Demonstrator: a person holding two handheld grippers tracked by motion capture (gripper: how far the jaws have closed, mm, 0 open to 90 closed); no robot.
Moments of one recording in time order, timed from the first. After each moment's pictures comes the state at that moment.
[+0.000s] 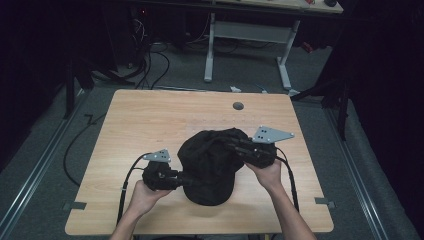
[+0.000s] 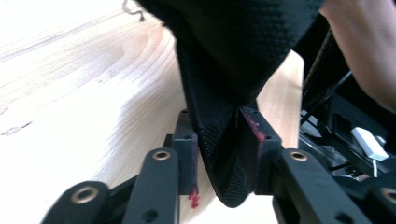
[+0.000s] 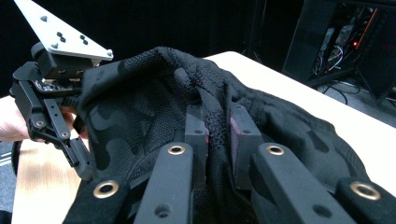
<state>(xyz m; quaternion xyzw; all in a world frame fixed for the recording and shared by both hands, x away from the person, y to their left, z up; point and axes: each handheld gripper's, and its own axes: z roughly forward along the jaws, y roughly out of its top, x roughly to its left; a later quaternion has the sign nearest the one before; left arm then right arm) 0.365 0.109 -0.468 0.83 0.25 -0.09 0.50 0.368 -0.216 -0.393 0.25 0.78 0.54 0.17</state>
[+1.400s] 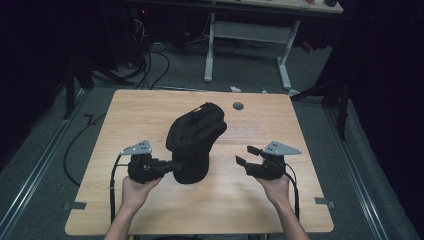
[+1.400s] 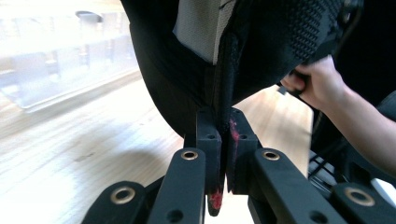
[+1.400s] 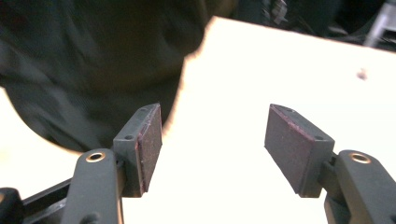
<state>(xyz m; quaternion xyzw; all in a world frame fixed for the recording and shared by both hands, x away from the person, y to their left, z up) 0.366 0.142 -0.443 0.77 0.30 -0.03 0.56 0.352 -0.251 -0.453 0.40 0.76 0.48 0.19</state>
